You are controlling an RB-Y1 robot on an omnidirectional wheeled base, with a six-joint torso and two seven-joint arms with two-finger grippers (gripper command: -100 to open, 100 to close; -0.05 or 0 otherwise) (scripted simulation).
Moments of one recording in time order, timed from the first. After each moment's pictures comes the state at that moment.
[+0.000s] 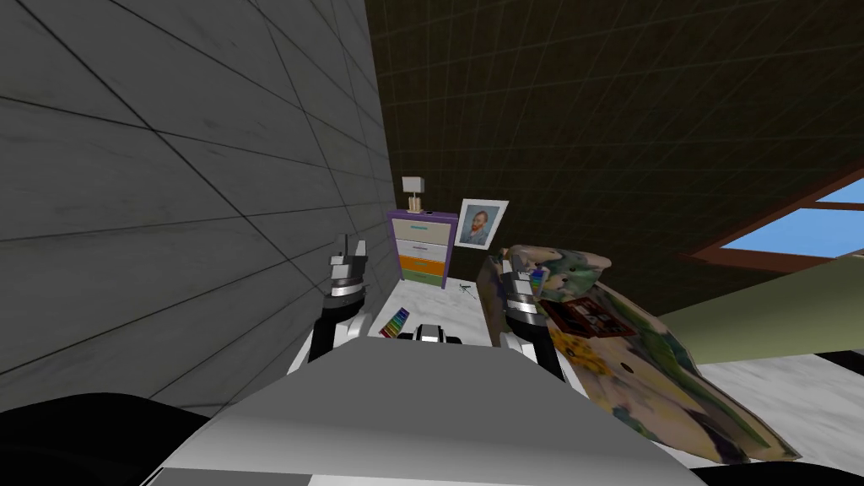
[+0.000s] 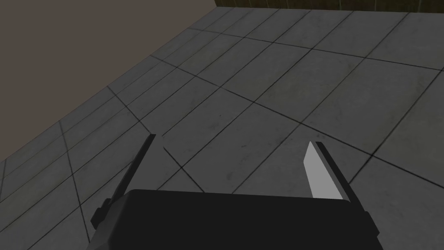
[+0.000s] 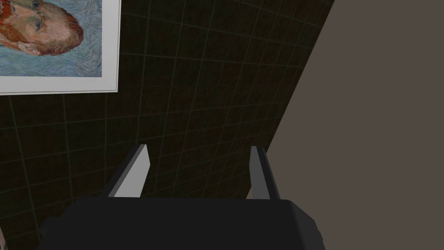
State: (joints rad) left arm 0.48 0.00 0.01 -2.32 0.00 -0.58 -0.13; right arm 0.54 -0.05 -0.05 -2.27 0.06 -0.45 0.06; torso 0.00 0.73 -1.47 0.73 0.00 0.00
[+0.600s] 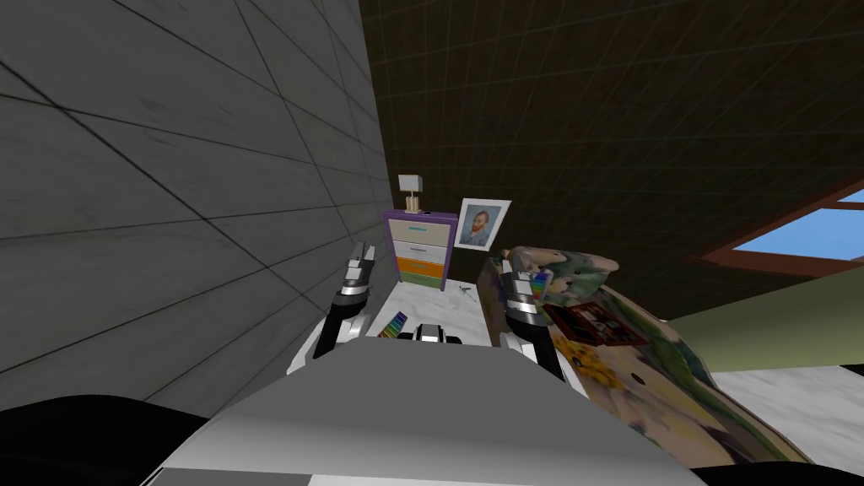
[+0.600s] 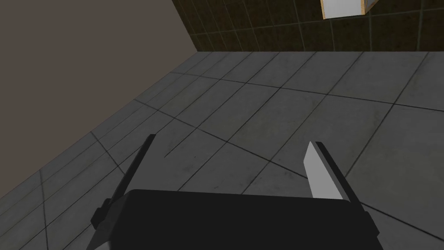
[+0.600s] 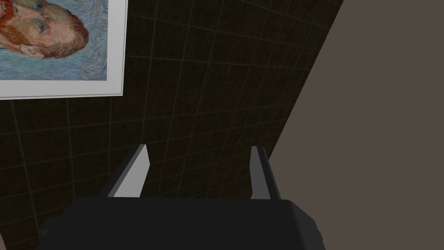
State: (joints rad) left arm 0.43 0.13 0.02 -2.18 -0.02 -0.62 -0.13; right arm 0.54 -0.05 -0.05 -2.27 0.06 -0.45 0.06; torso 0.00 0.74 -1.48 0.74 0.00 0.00
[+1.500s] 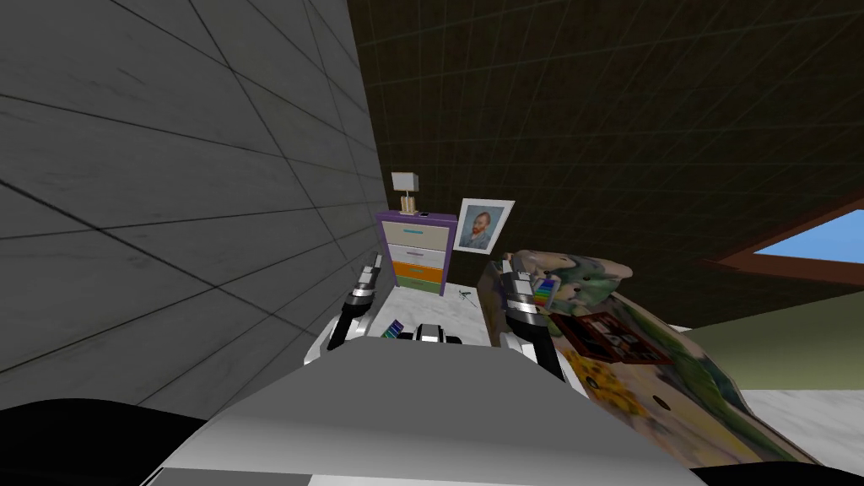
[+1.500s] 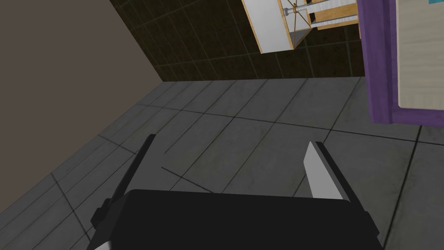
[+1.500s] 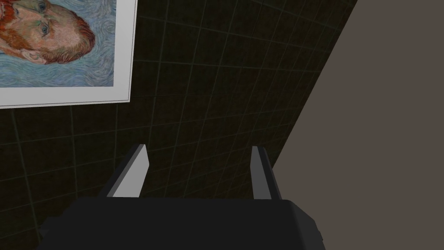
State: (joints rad) left arm 0.37 0.17 0.03 -1.94 -0.06 -0.69 -0.12; right arm 0.54 -0.05 -0.05 -2.27 0.06 -0.45 0.06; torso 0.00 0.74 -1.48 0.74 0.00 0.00
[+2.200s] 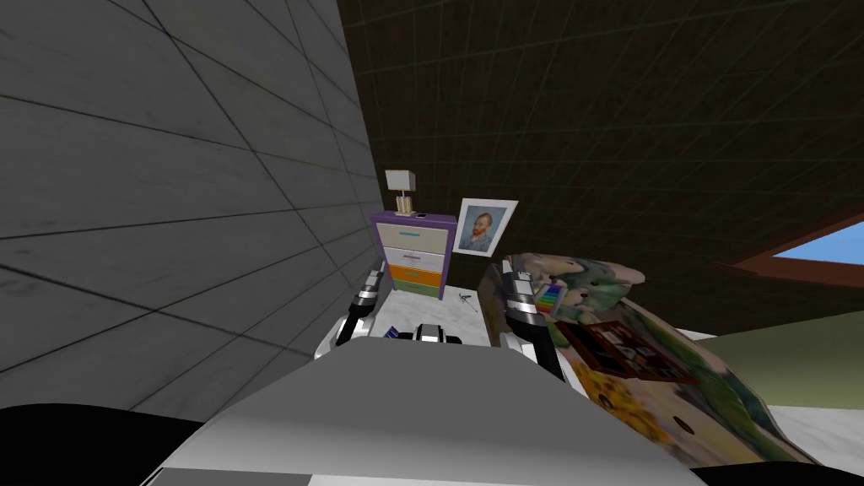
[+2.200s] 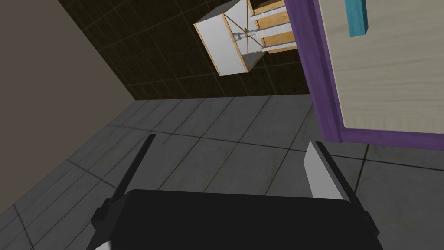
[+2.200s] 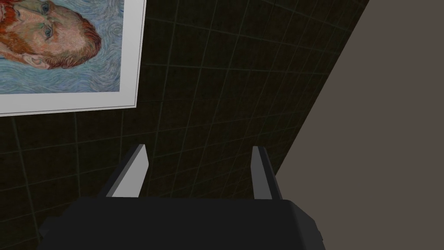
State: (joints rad) left arm 0.31 0.17 0.04 -1.74 -0.10 -0.75 -0.12; right arm 0.54 -0.05 -0.05 -2.27 0.06 -0.45 0.06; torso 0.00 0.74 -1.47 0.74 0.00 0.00
